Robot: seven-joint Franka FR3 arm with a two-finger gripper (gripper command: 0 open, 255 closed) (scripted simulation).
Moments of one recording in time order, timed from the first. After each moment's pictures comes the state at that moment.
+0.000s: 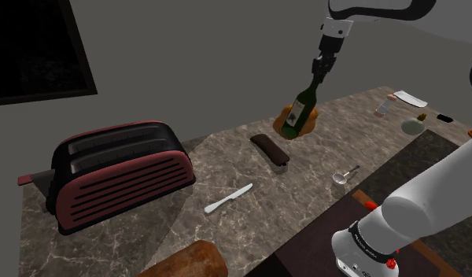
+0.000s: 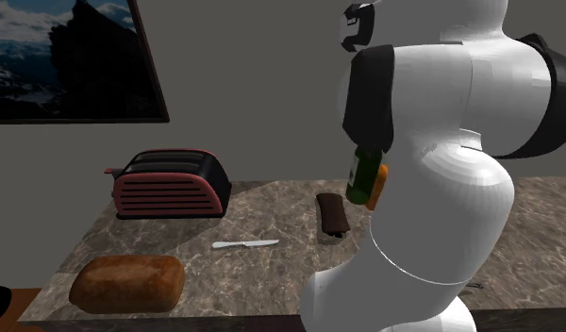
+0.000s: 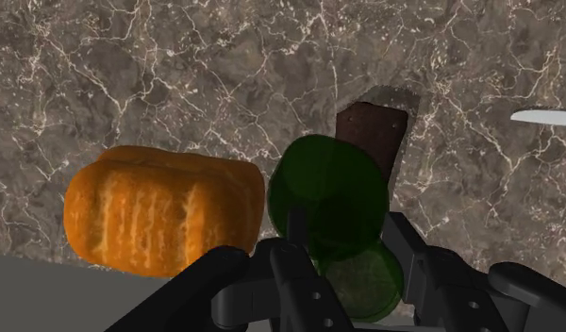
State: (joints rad) arm -0.25 -0.02 -0.07 -1.72 -0.05 1.58 -0.34
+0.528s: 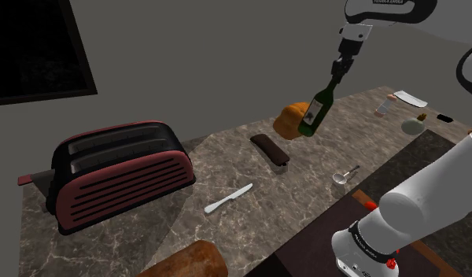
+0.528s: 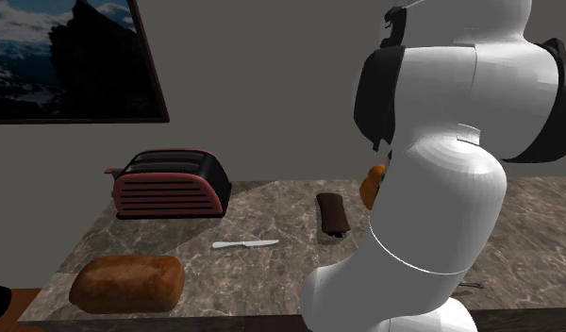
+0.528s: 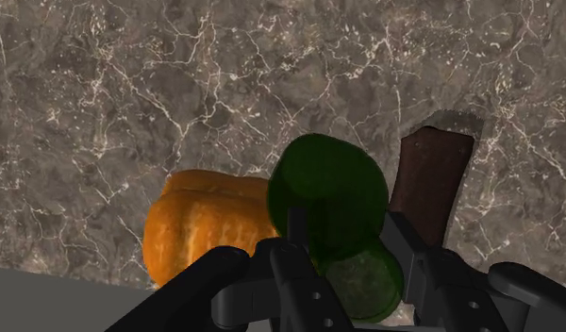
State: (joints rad) arm -0.35 0.02 -0.16 -1.67 -0.07 1.59 -0.53
